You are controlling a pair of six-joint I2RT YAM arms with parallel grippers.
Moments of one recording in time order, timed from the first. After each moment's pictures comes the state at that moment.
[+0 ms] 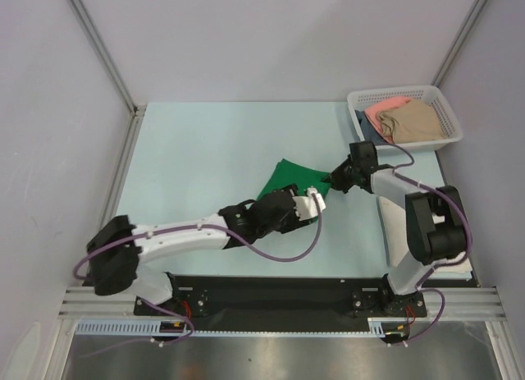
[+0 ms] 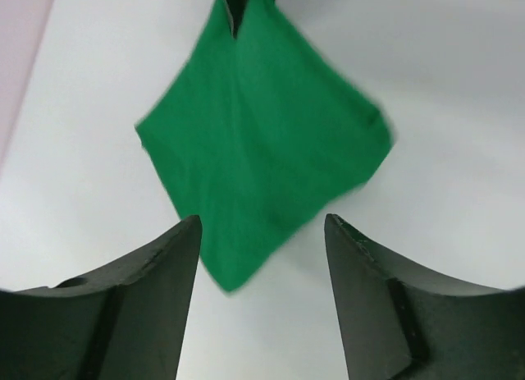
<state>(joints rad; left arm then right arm) -1.12 1.53 1.00 -0.07 -0.32 0.43 0.22 1.71 0.93 -0.11 -0.25 1.11</state>
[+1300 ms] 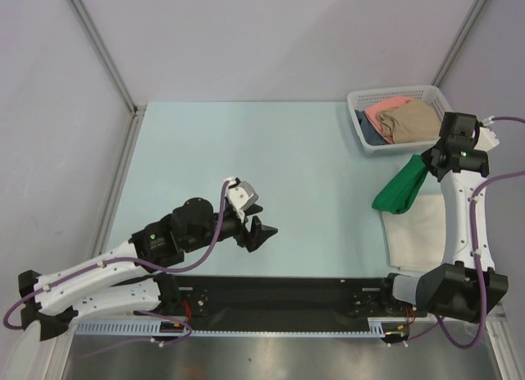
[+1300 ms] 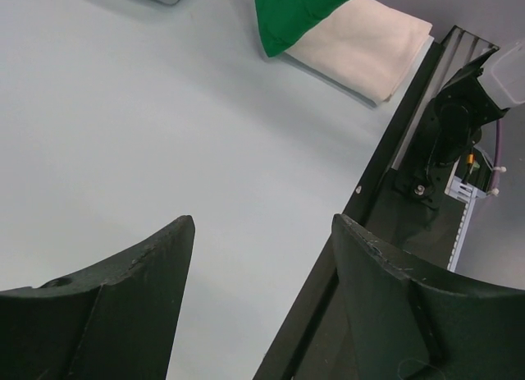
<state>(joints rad) -1.11 0.80 0.81 -0.25 -0.04 -0.15 -0.23 1.24 1.33 -0.87 0.32 0.75</state>
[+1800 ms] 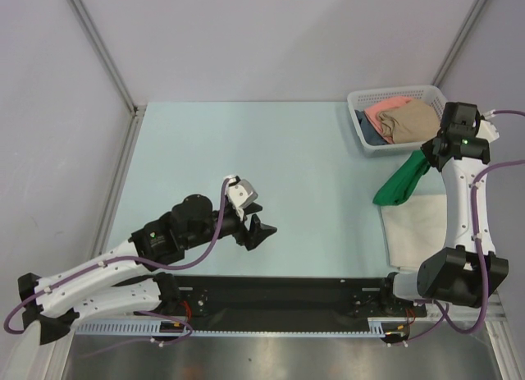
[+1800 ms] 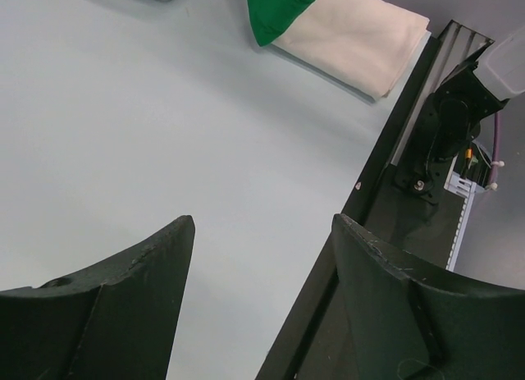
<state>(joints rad) -1.06 0.81 0.81 -0.26 0.02 -0.13 -0.23 1.34 1.43 -0.89 0.31 0.80</state>
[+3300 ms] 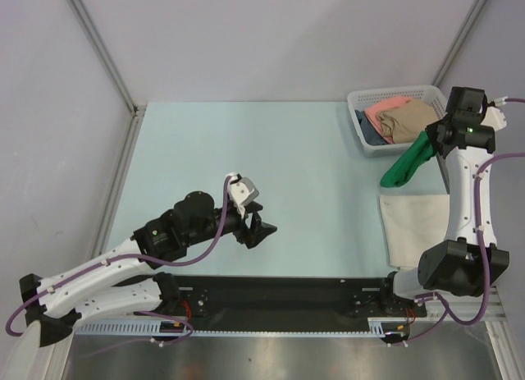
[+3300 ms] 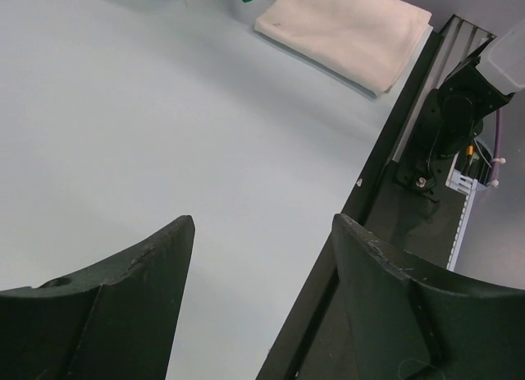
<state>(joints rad) -1.03 0.83 0.81 -0.26 0.06 -0.13 -0.23 1.42 1.59 -0.88 0.29 0.91</state>
